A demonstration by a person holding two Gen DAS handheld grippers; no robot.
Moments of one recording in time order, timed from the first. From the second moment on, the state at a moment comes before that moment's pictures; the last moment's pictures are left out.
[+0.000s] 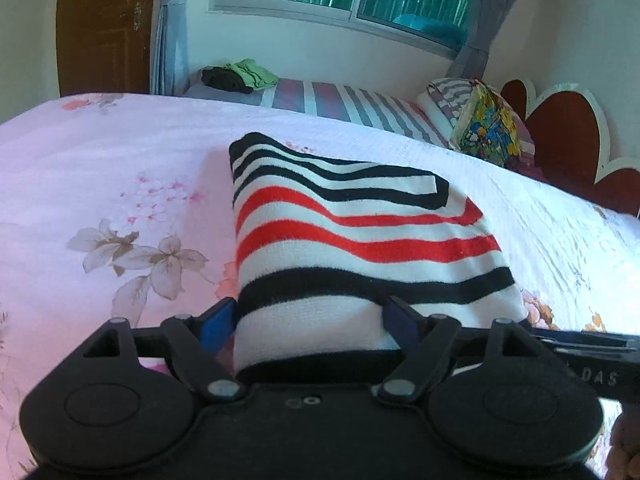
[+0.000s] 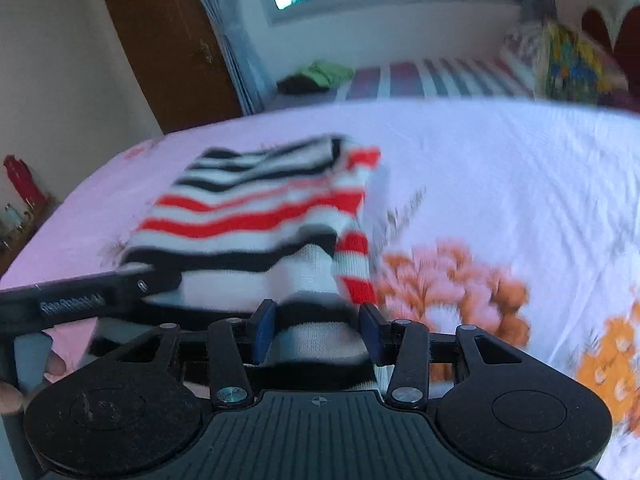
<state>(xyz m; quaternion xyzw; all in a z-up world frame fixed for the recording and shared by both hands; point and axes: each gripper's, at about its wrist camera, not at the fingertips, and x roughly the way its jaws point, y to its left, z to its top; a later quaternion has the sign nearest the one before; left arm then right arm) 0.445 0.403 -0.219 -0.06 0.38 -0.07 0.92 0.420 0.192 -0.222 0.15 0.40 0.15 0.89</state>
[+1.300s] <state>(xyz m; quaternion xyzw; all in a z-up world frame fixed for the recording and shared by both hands) 0.222 0.336 -0.063 0.03 0.33 0.03 0.94 0.199 0.131 -0.092 0.12 0.37 0.18 0.90</state>
